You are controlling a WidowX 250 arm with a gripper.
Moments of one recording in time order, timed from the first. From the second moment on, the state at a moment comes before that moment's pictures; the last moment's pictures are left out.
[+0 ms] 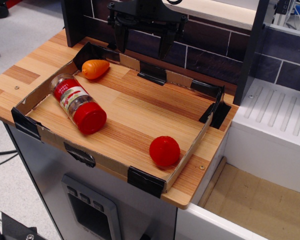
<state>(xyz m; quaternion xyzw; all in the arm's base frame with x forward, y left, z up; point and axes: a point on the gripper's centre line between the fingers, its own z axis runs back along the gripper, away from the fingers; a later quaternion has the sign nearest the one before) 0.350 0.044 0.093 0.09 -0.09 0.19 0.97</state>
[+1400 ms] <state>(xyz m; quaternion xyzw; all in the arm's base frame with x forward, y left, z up) 0.253 0.042 0.084 0.02 -0.06 0.40 0.92</state>
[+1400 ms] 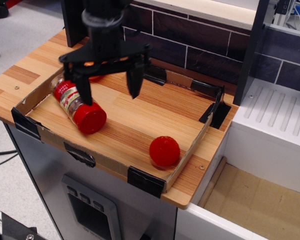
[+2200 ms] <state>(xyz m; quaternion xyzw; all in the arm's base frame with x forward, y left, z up) 0.258 0.070 0.050 0.02 -0.09 0.50 0.86</state>
